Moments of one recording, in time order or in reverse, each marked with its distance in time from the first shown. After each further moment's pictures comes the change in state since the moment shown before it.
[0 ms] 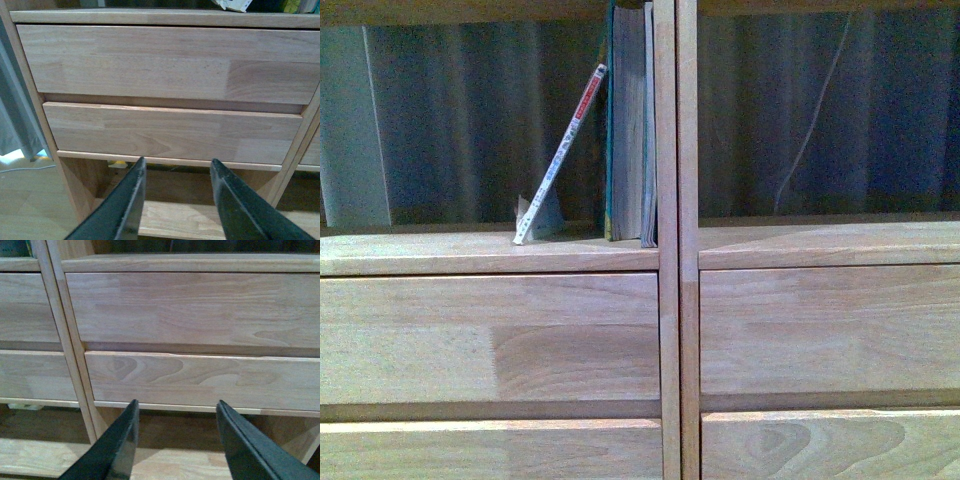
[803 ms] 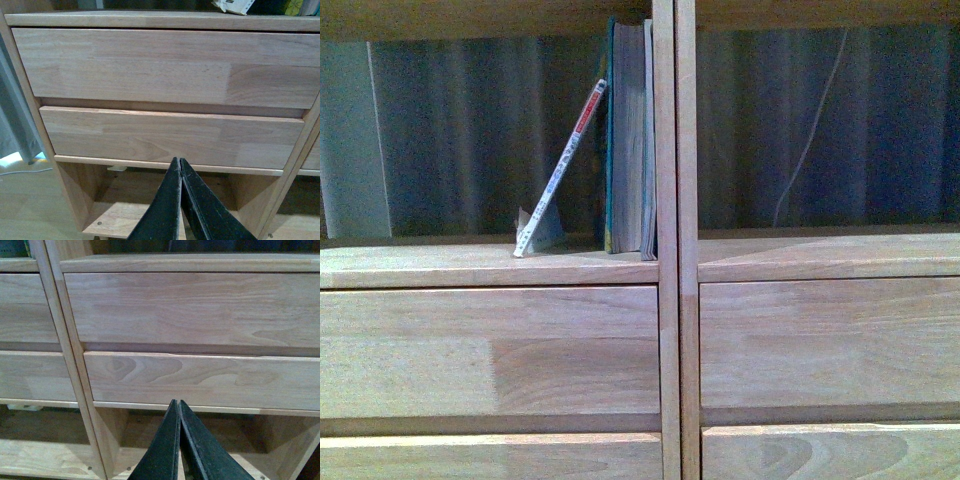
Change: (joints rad) left arm 0.000 0.181 0.000 0.185 0.000 0.000; right arm 0.000 0.000 0.000 0.000 0.000 0.002
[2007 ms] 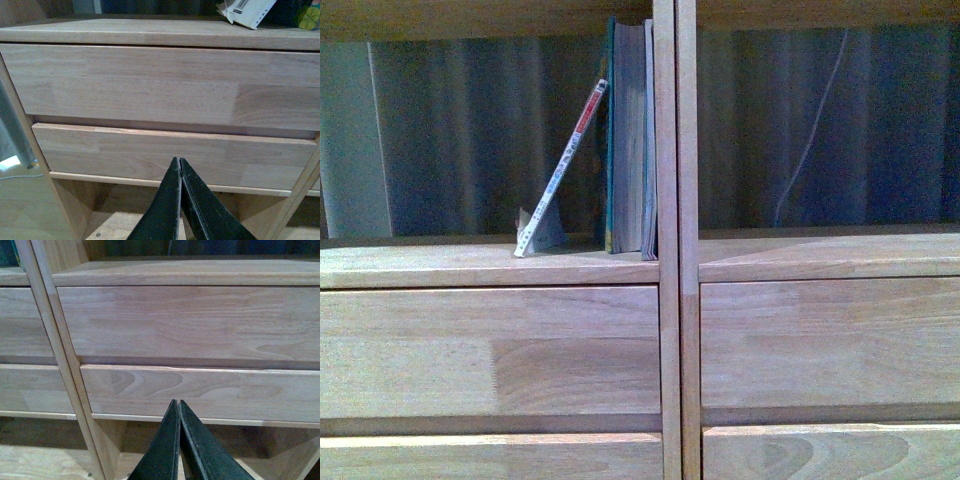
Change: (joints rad) left arm -0.002 0.520 0.154 0.354 -0.006 0.000; right arm 0.001 0.435 0.114 0.303 0.000 0.003
